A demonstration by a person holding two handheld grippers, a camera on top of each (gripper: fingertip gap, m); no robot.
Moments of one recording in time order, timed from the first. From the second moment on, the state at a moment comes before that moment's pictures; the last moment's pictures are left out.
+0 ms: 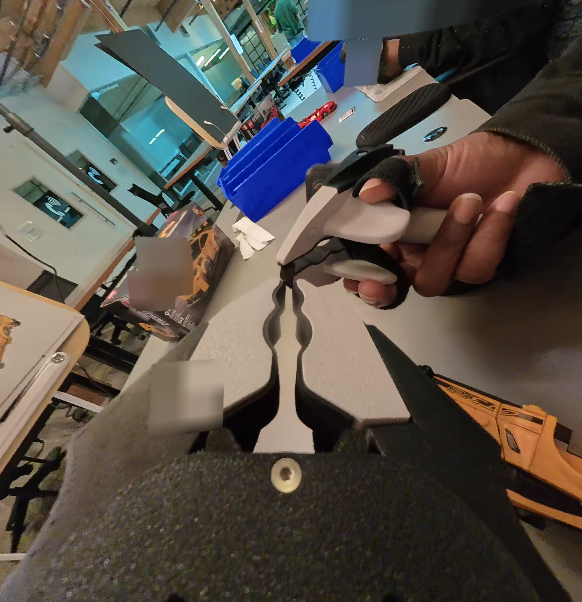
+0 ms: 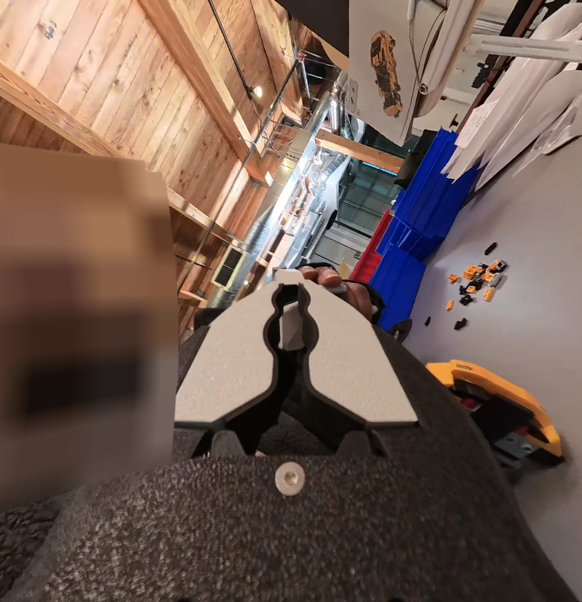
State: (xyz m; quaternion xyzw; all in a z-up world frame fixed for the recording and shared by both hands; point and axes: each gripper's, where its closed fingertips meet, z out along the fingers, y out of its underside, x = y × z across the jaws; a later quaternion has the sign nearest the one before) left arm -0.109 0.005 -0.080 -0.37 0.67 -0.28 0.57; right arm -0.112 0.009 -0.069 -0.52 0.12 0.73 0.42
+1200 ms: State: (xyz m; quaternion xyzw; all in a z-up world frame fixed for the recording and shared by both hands) left arm -0.126 -0.007 -0.160 -0.50 0.78 -0.34 0.12; right arm -0.125 -0.003 -0.151 -0.79 -0.34 0.22 0.46
